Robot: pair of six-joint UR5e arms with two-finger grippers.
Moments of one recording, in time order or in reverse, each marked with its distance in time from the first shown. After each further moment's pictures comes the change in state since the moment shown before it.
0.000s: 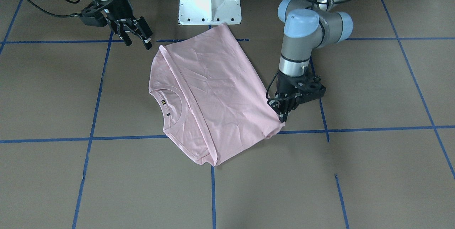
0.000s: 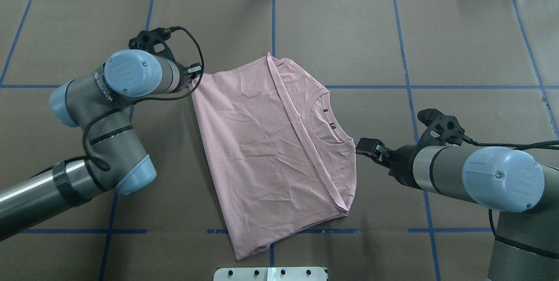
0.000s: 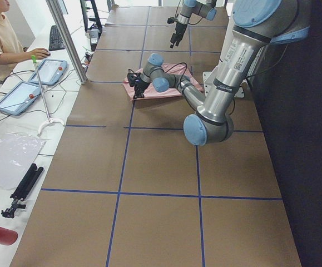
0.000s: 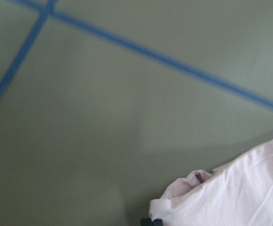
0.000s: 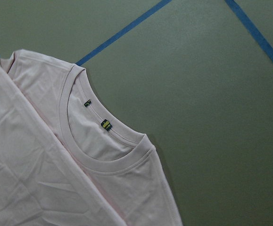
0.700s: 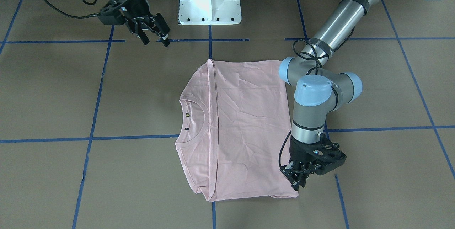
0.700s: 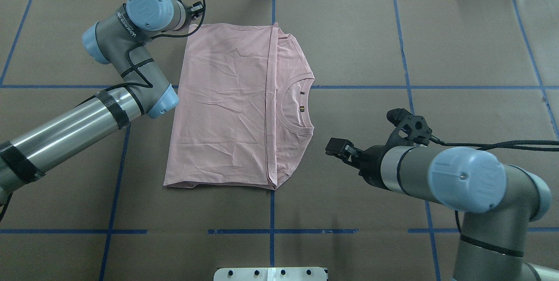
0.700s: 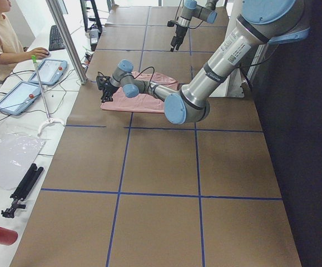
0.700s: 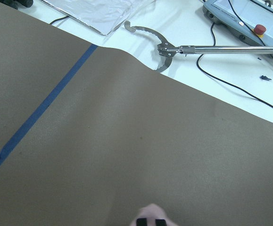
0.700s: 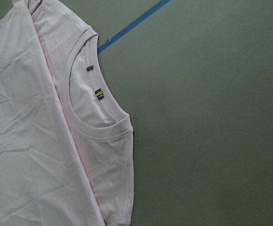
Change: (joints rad) left arm -0.123 -0.188 0.405 -0.265 -0.018 0.058; right arm -0.040 0.168 -0.085 -0.008 -0.009 0.017
